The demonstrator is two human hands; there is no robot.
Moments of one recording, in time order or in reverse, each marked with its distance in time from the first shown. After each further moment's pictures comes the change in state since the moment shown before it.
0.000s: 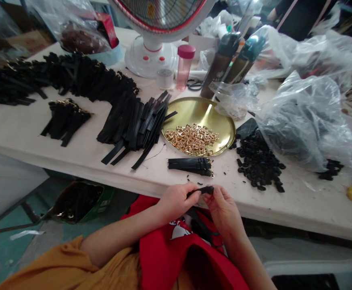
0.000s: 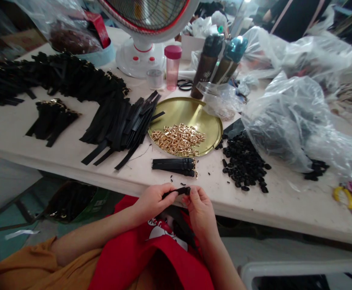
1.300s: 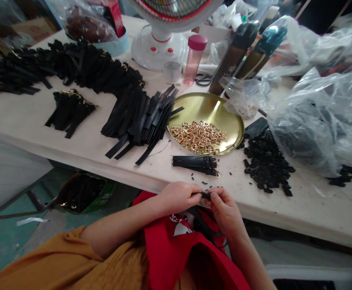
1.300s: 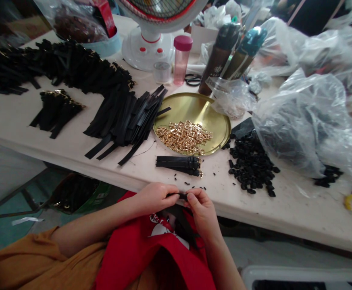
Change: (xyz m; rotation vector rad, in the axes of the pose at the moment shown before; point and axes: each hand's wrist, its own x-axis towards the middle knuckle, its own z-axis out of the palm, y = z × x) left_hand 0.005 -0.005 -0.012 0.268 -0.146 0.041; right_hand 0.004 0.013 -0.016 -0.144 -0.112 0.083
